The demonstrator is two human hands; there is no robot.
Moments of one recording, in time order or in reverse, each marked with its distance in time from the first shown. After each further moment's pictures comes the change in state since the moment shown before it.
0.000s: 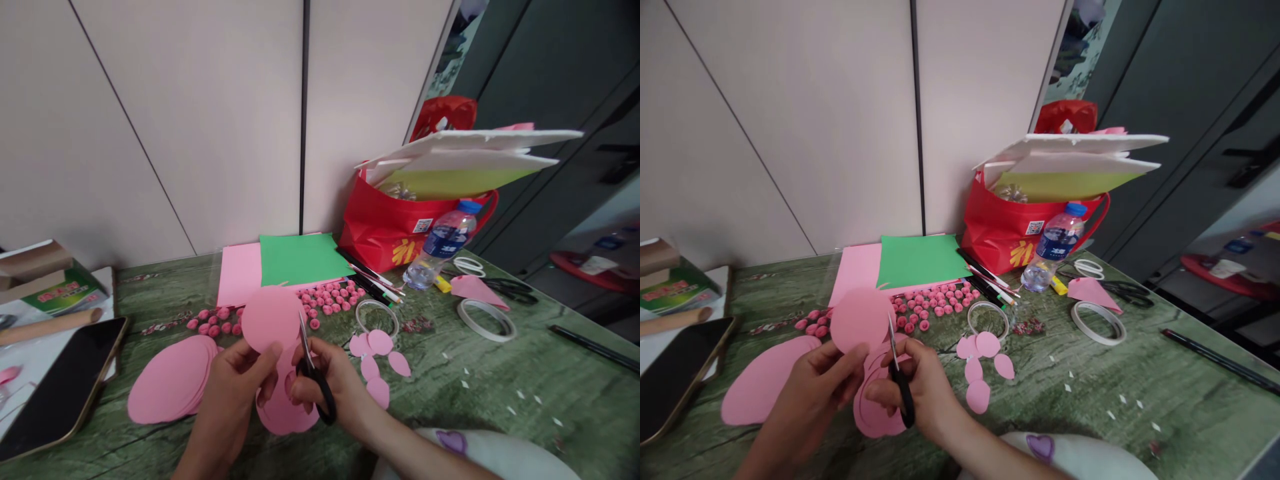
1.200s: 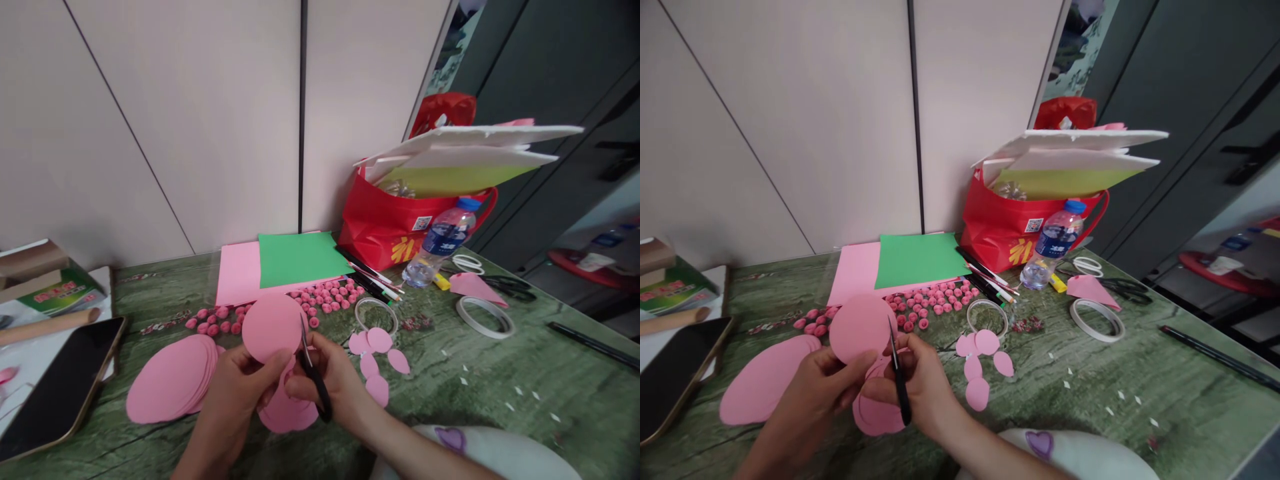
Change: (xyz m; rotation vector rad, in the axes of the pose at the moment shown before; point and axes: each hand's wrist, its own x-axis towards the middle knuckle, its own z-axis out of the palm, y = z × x) left_hand 0.000 0.000 0.003 0.055 -0.018 -0.102; right_hand 0.001 0.001 -0.002 0.043 -0.020 -0.062
